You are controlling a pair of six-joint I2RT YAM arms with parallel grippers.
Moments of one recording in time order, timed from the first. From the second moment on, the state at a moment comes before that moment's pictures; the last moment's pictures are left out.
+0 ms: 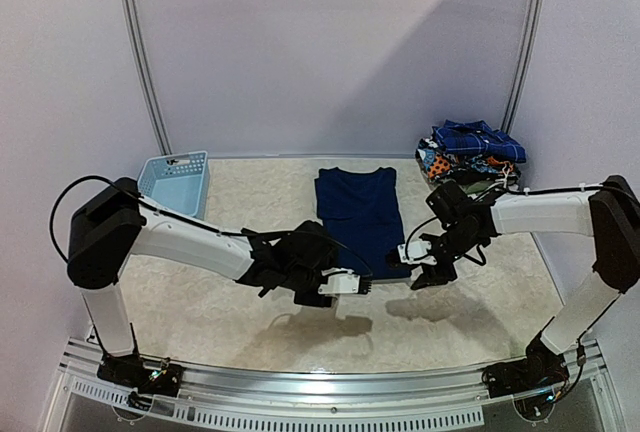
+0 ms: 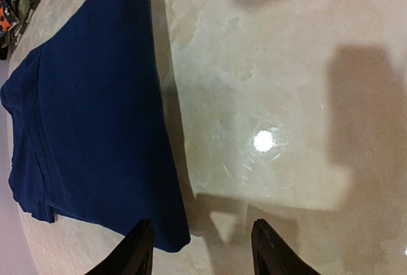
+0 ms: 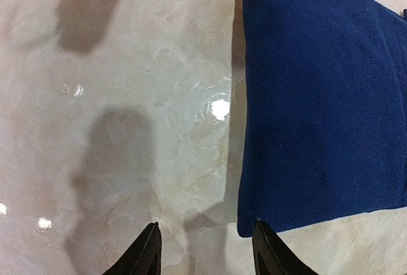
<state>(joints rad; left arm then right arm) -1.08 1.89 1.08 -0.11 -0.09 0.76 0.58 1.59 0.91 -0.55 -0.35 -1.06</state>
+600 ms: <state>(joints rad) -1.07 2.00 1.15 -0.05 -0.19 0.80 0.58 1.72 0.93 -0.42 -0.26 -1.04</state>
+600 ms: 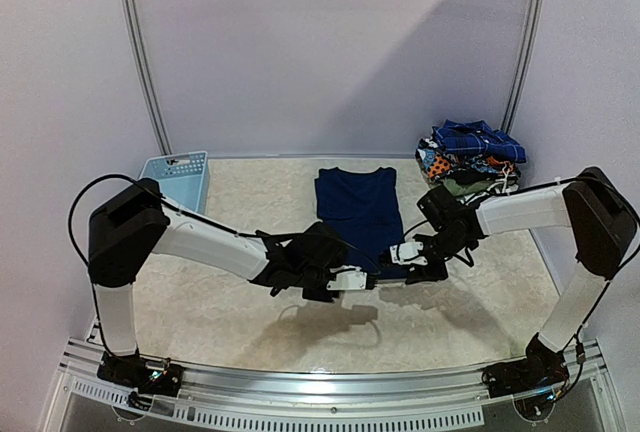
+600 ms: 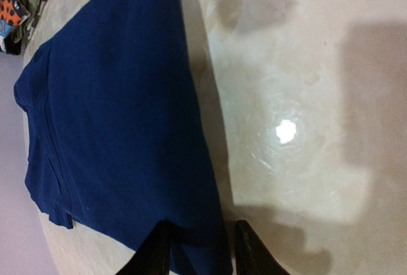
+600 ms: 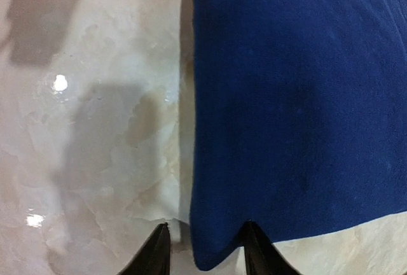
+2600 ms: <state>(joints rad) -0.80 2.23 1.85 -0.36 -0.25 0.60 0.39 2.01 1.70 -0.57 -0.31 -0.69</state>
